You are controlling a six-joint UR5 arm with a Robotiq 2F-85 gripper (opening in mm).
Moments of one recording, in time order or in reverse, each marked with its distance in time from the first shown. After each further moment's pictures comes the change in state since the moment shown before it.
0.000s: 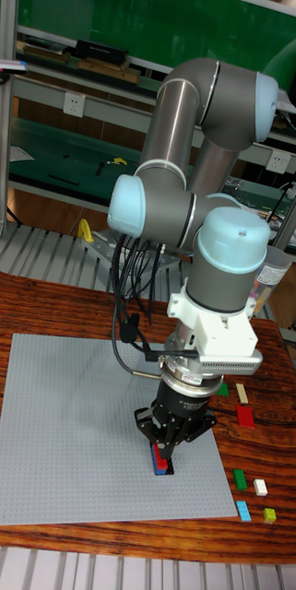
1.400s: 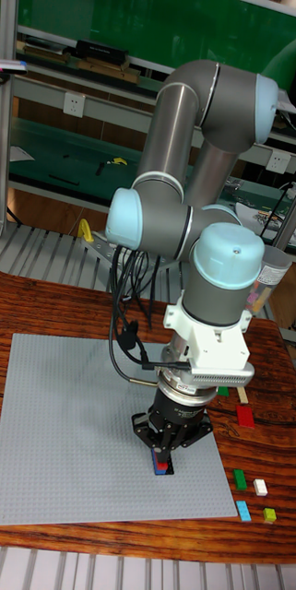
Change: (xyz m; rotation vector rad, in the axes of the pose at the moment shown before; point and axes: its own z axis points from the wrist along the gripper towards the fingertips) arm 0.008 0.001 0.019 0.000 0.023 0.044
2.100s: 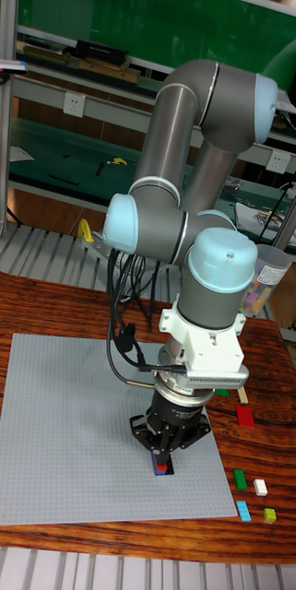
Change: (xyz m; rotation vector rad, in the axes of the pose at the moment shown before) arm 0.005 -0.006 -0.001 -0.001 0.005 -0.020
